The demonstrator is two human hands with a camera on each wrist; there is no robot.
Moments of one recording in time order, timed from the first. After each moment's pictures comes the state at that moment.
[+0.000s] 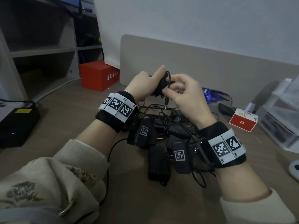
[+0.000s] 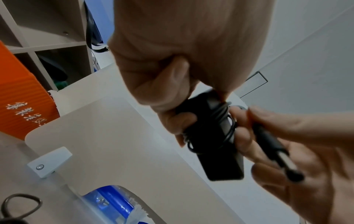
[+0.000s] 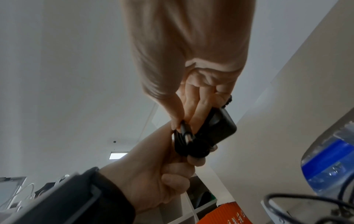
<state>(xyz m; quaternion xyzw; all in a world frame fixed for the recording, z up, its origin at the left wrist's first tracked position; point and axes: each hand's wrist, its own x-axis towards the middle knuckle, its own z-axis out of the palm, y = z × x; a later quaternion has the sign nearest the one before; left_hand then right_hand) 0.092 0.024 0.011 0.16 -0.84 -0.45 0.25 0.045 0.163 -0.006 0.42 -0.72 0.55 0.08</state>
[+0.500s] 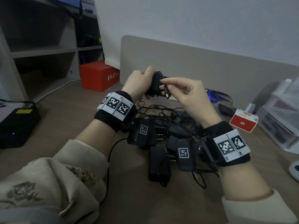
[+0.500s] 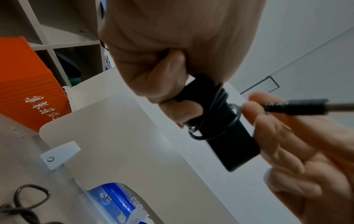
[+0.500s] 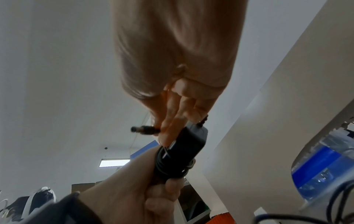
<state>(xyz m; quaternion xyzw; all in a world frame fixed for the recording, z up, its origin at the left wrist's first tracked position) 0.087 0.011 0.007 0.19 -0.80 -0.50 0.28 0.042 0.170 -0.002 0.49 -0.67 0.56 0.03</state>
